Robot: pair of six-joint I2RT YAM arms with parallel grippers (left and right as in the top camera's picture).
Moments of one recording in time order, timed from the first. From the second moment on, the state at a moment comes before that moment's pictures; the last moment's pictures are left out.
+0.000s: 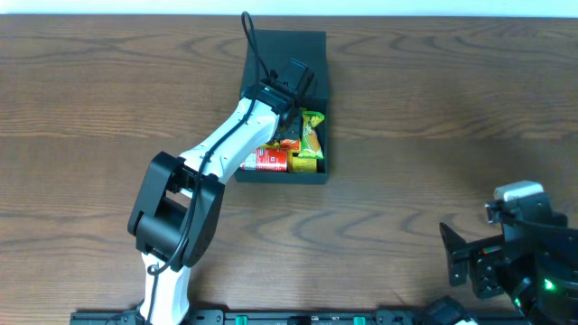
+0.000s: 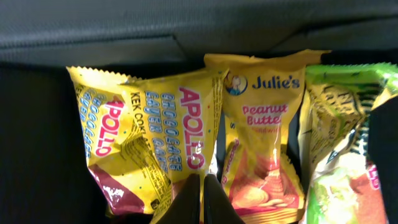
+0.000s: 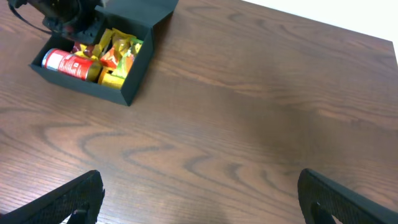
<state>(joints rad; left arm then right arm) -0.53 2.07 1.59 -0.78 -0.16 -0.38 0.51 0.76 1.52 -1.50 0.28 0.13</state>
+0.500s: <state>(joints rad) -0.53 2.07 1.56 -0.72 -0.16 -0.38 0.51 0.76 1.52 -1.50 0.28 0.13</state>
